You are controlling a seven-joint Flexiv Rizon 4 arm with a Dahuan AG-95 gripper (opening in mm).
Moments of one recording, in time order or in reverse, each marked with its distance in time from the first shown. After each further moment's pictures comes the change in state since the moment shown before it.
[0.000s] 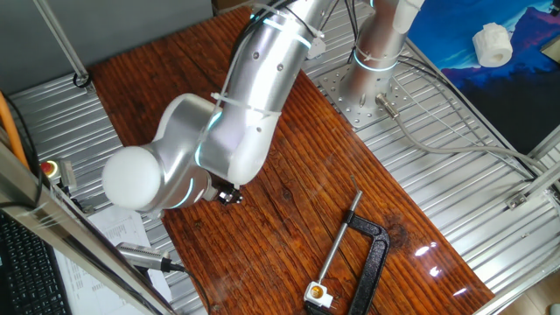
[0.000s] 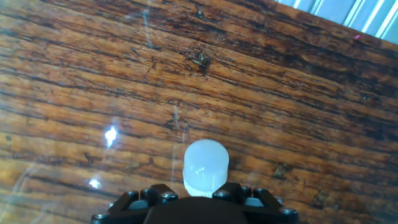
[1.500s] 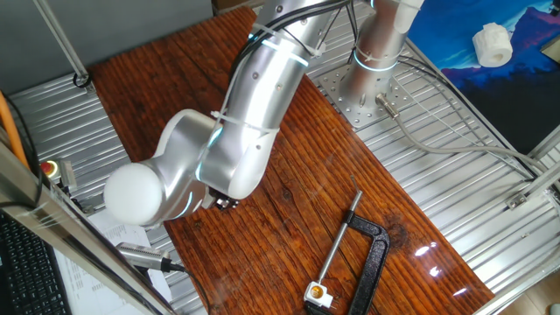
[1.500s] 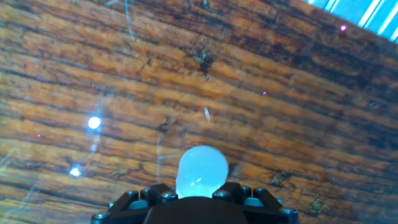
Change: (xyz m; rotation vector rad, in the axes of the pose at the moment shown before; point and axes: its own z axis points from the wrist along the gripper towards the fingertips) arm -0.014 -0.006 0.010 0.044 0.011 0.005
